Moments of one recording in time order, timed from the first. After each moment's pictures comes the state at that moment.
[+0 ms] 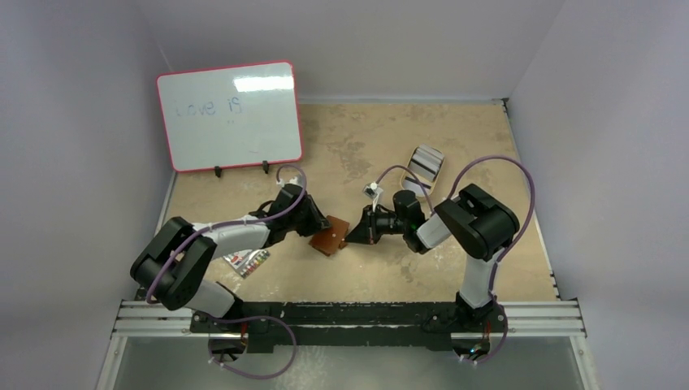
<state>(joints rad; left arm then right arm) -0.60 1.47 0.57 0.11 0.08 -0.98 0.57 1.89 0.50 0.95 -0.78 0.56</state>
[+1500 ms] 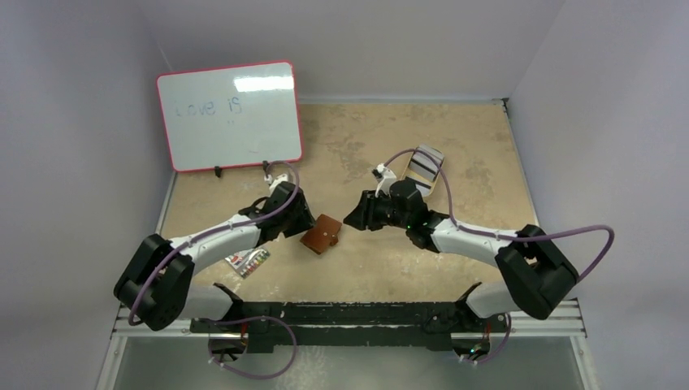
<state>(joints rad) -0.60 1.32 0.64 -0.21 -0.13 -0.90 0.70 1.41 0.61 0.31 -0.28 0.64</state>
